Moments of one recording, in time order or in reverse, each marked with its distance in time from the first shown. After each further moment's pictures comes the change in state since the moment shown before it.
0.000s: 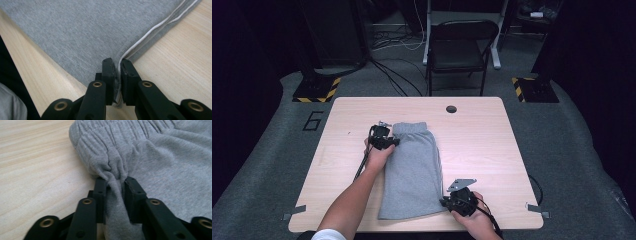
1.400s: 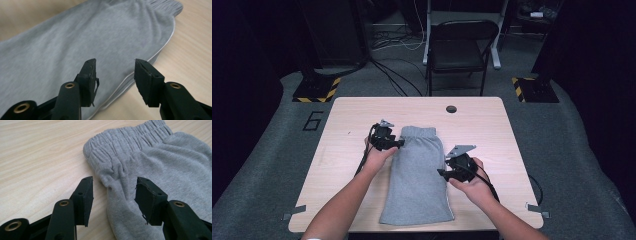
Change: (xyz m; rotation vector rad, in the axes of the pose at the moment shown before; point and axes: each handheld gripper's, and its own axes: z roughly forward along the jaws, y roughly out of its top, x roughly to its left) left arm -0.018 0.009 -0.030 -0.026 -0.043 0.106; right arm -0.046 0.088 -0.020 -0.088 -0.119 -0.049
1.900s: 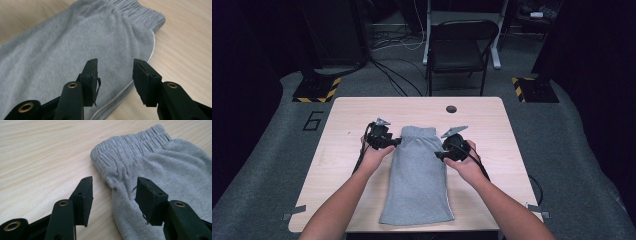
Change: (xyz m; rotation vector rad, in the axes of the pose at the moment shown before) left arm 0.004 0.002 -0.011 -0.014 0.009 0.002; right arm -0.040 0.036 0.039 0.035 -0.021 0.040
